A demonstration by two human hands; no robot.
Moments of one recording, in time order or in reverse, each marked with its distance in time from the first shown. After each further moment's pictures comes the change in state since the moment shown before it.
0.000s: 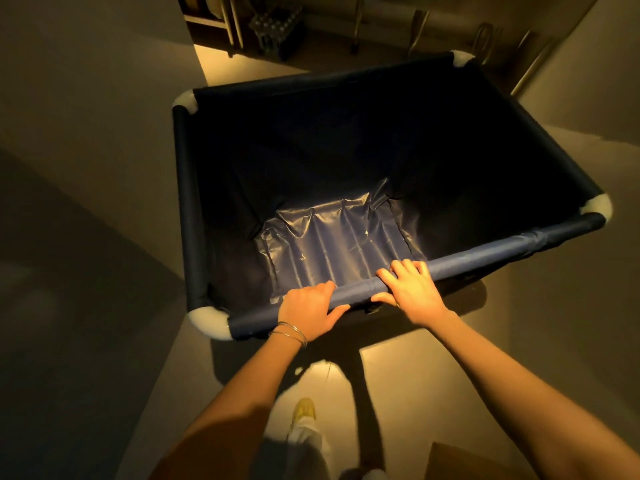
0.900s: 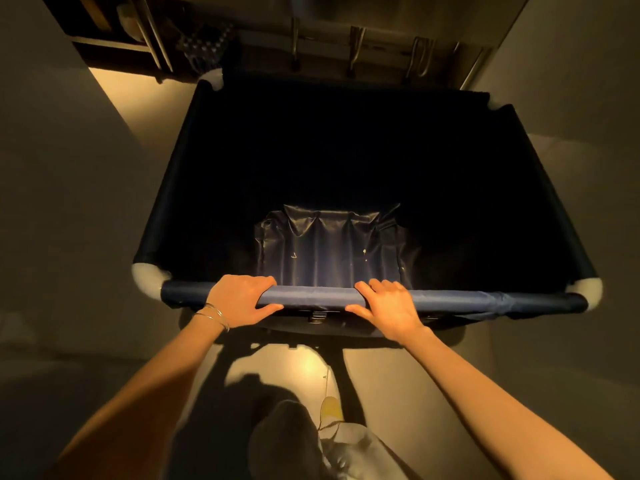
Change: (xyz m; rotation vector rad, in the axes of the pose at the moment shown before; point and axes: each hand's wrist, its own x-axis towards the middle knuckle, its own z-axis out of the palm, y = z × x) left_hand 0.222 -0.177 -0.019 -0.001 0.078 0.375; right_hand 0.154 0.065 -0.019 0.128 0.001 0.200
